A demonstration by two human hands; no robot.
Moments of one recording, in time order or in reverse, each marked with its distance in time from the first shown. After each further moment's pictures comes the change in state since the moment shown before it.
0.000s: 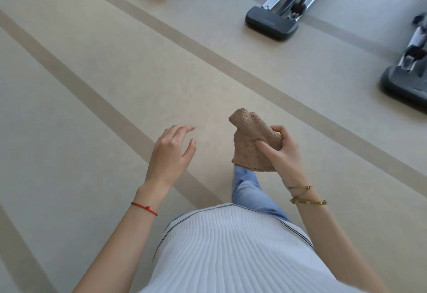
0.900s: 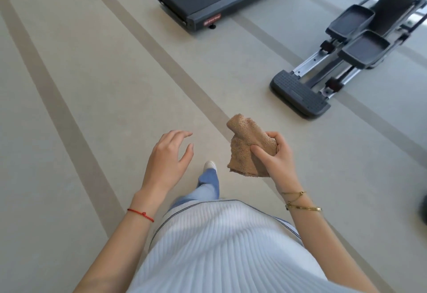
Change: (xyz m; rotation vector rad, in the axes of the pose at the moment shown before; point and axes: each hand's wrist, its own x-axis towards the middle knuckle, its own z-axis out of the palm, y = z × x) left_hand 0.614 -0.080 0.040 -0.041 0.131 -0.189; right_hand 0.651 -0.127 0.103 0.016 -0.188 -0.013
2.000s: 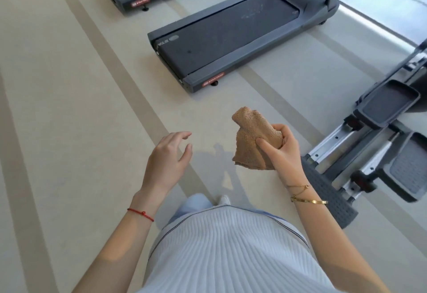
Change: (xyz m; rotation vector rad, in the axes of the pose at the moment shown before) left_hand 0.764 -0.009 0.056 -0.007 0.021 -0.069; right_hand 0.767 -0.188 0.049 -0.020 -0.010 -0.063
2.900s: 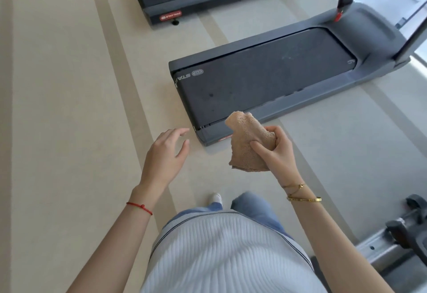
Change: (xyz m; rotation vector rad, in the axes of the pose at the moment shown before) left_hand 0.553 -0.083 0.001 0.029 0.123 -0.182; right_hand 0.576 -0.104 0.171 -0.111 -0.263 -0.112
